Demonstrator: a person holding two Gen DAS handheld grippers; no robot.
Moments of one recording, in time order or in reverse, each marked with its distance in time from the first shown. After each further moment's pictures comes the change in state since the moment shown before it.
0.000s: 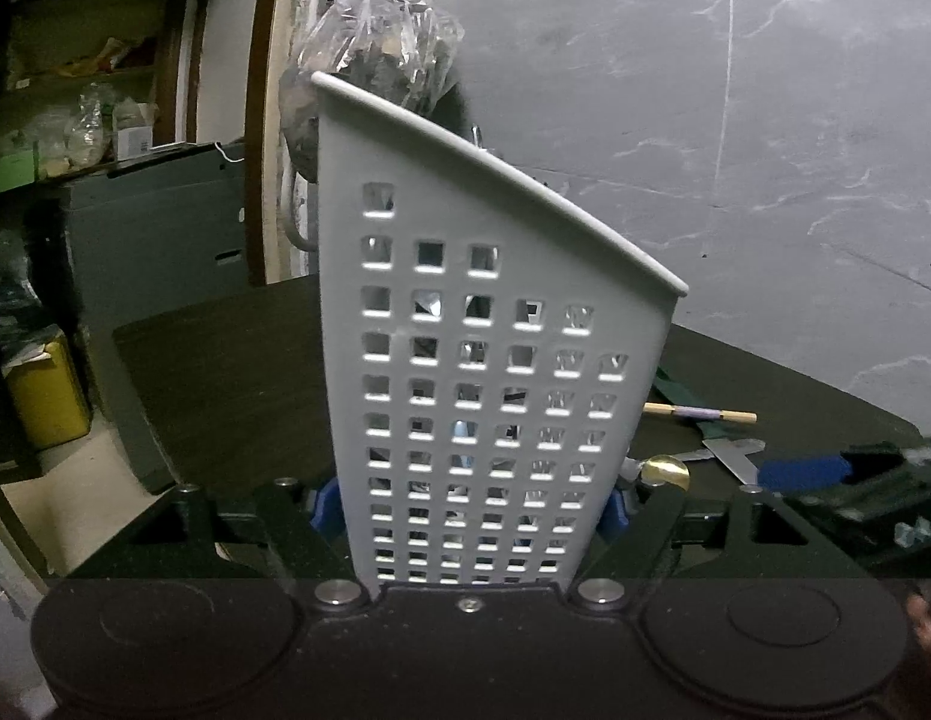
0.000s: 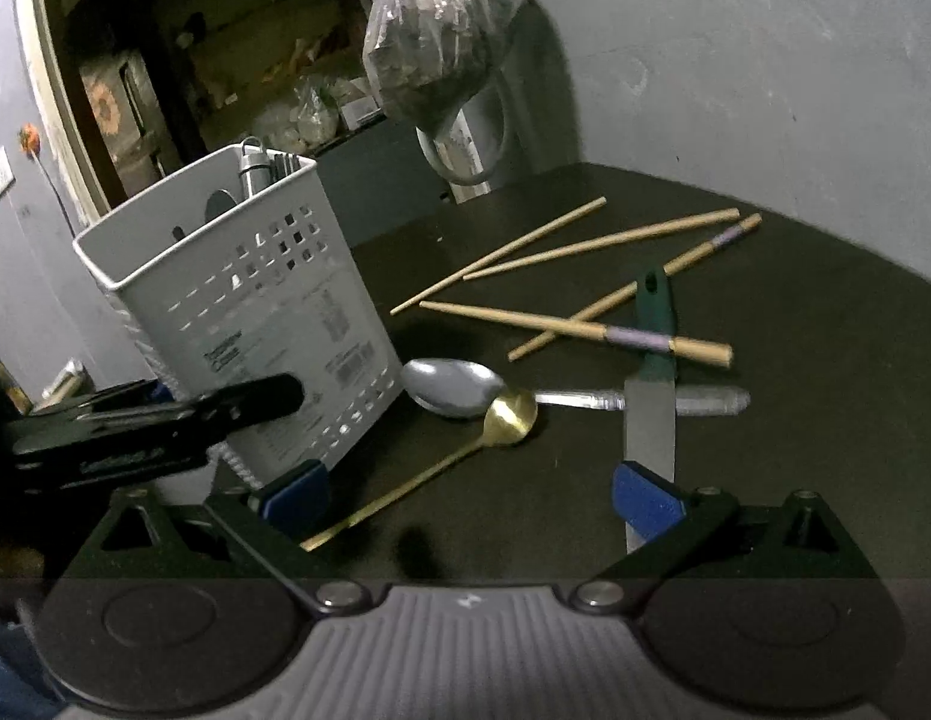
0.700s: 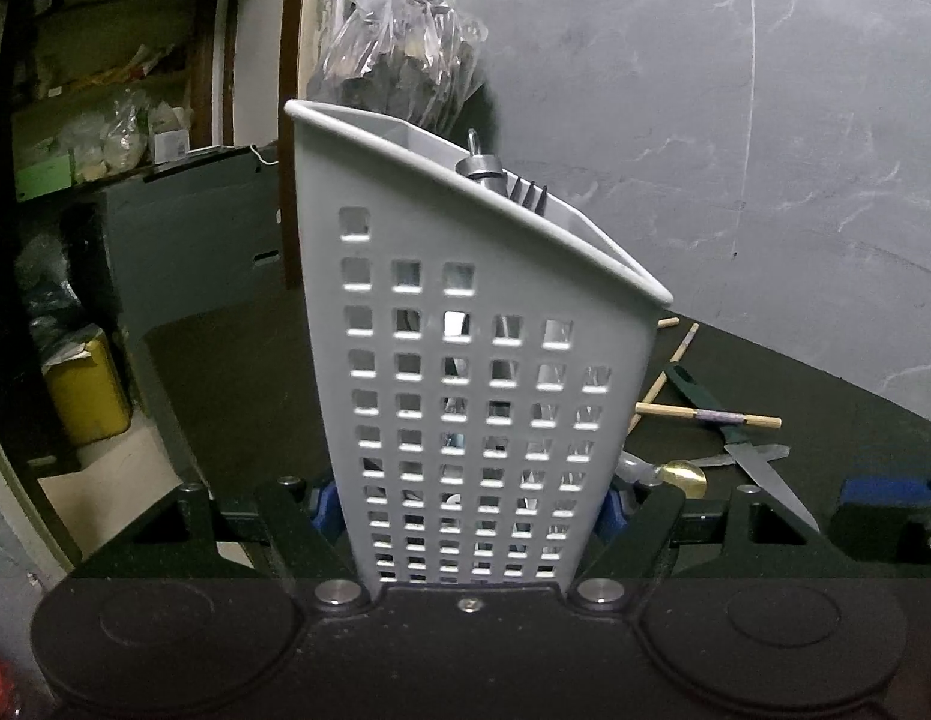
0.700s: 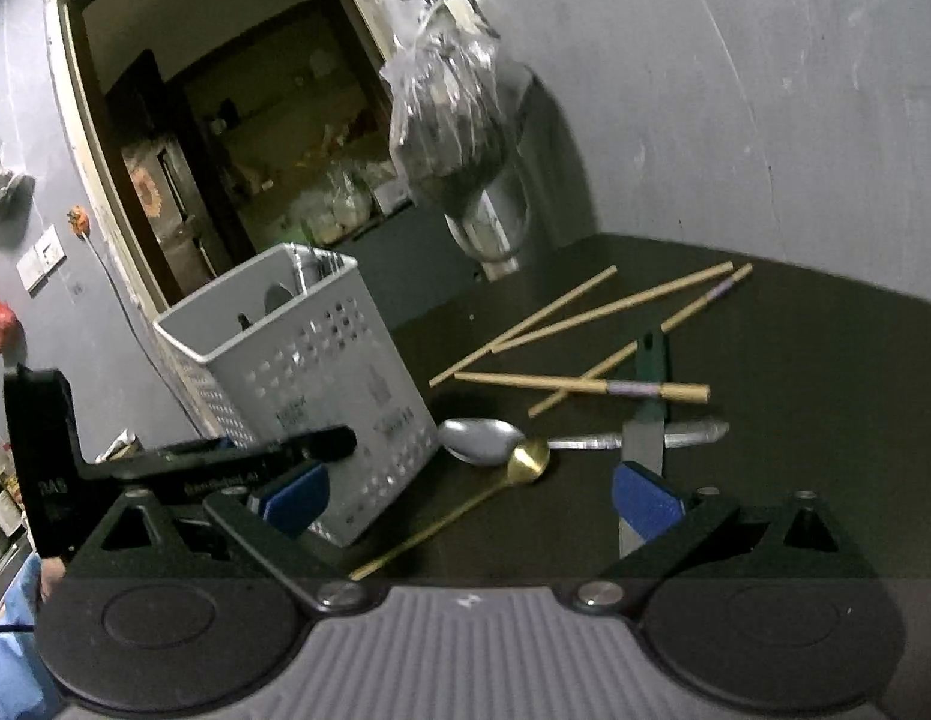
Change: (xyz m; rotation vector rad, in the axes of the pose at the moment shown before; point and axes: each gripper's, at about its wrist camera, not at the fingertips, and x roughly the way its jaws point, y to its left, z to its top) left arm -0.003 -0.019 0.004 -0.002 0.012 0.104; right arm -0.045 -0.021 -0.013 0.073 -0.156 0.111
